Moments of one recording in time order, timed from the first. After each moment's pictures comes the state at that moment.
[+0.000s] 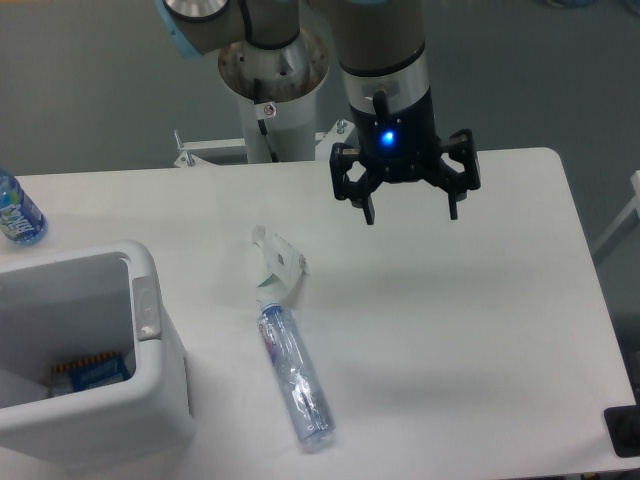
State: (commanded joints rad) arm 2.47 -1.73 -1.37 -1.27 1.67 0.61
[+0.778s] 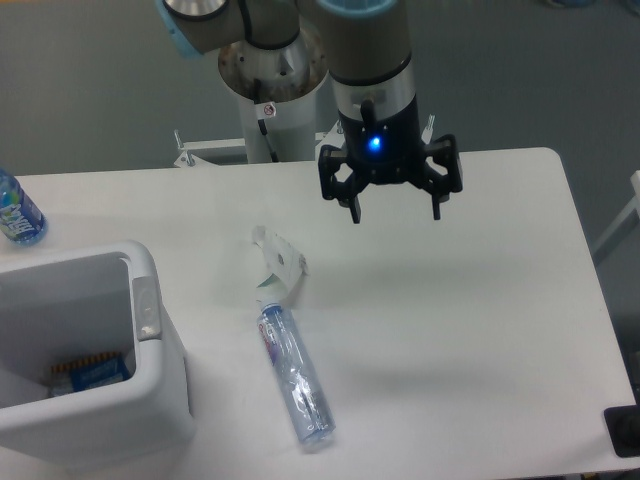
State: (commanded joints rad) arm 2.46 -1.71 -1.49 -1.27 1.66 0.54
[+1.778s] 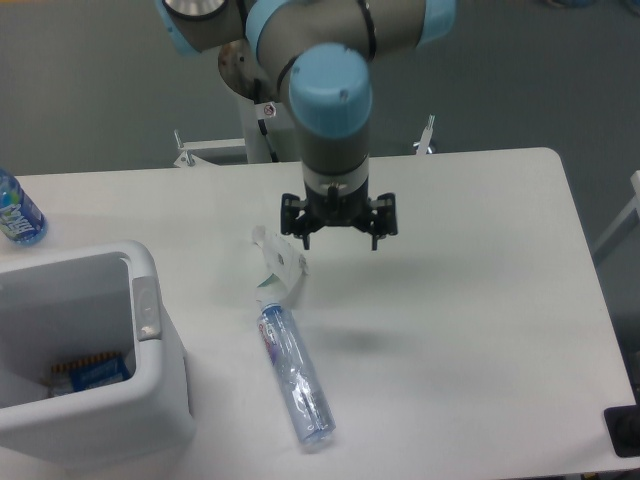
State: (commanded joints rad) arm 2.39 -1.77 -1.73 -1.24 1.62 0.47
